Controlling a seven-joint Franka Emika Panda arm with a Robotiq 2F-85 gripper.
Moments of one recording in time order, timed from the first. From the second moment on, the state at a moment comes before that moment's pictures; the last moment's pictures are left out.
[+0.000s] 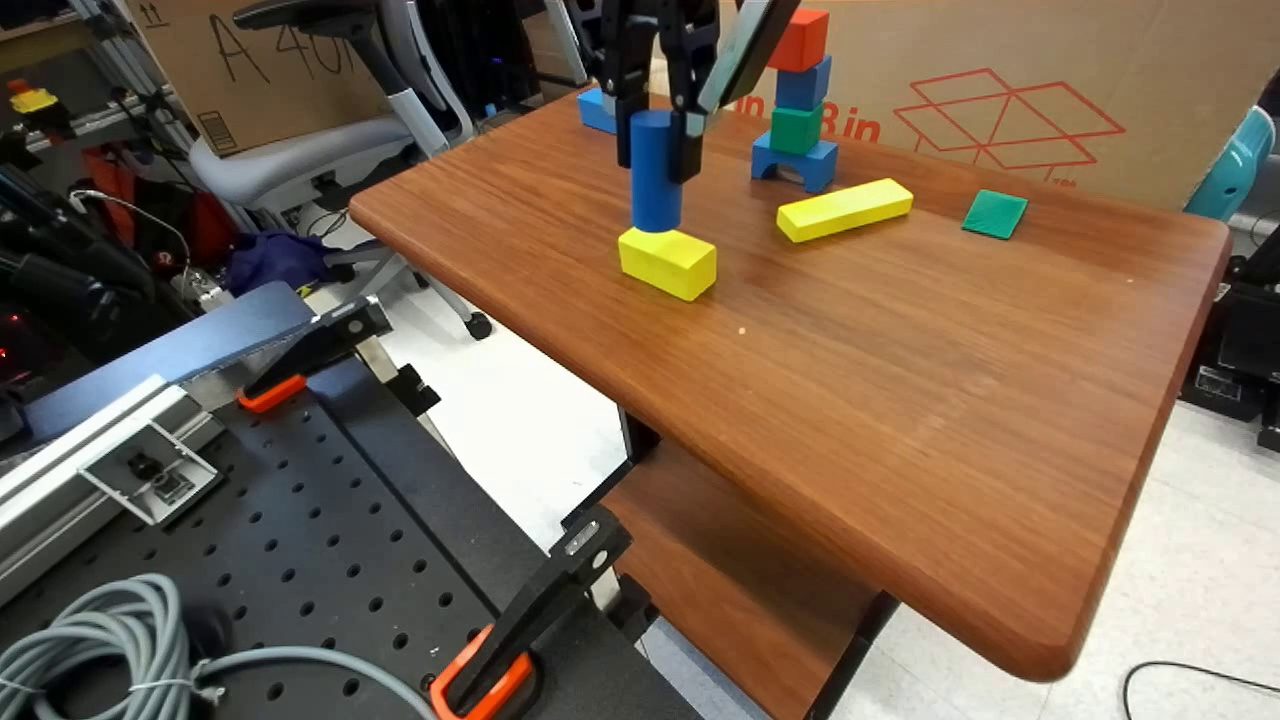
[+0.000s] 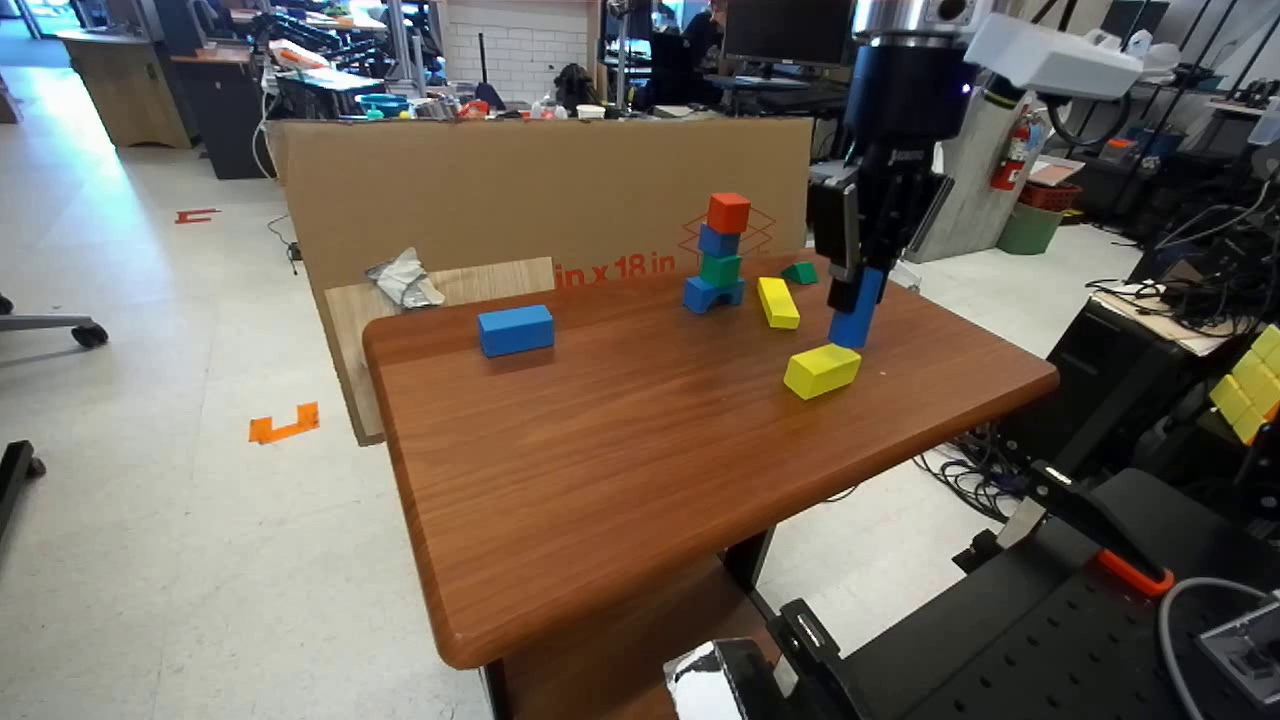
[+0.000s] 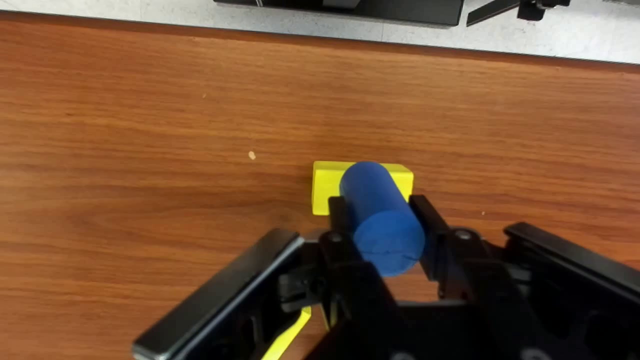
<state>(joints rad) -0.04 0.23 0.00 -2.26 -0.01 2.40 -0.19</state>
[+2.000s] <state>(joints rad) -0.04 0.23 0.00 -2.33 -0.06 2.55 -0.17</state>
